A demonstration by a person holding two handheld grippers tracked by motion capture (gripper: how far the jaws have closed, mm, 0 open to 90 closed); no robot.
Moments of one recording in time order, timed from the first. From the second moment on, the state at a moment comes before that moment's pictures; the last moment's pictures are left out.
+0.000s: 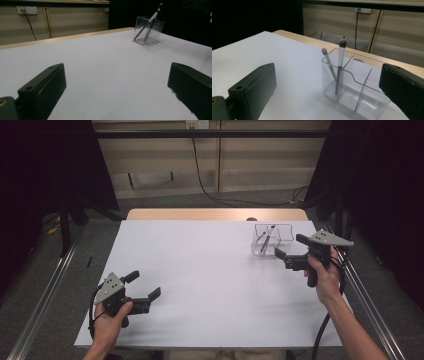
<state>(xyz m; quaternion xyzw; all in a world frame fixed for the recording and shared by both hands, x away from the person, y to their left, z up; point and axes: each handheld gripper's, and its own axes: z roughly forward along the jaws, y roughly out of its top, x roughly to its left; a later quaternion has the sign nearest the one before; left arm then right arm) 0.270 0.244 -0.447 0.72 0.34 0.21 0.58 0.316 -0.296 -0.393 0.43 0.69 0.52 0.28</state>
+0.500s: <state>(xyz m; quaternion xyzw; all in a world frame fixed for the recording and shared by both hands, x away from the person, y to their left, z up) 0.266 0.248 -0.446 0.71 0.33 0.21 0.58 0.291 -0.299 -0.407 0.44 0.67 0.53 0.28</state>
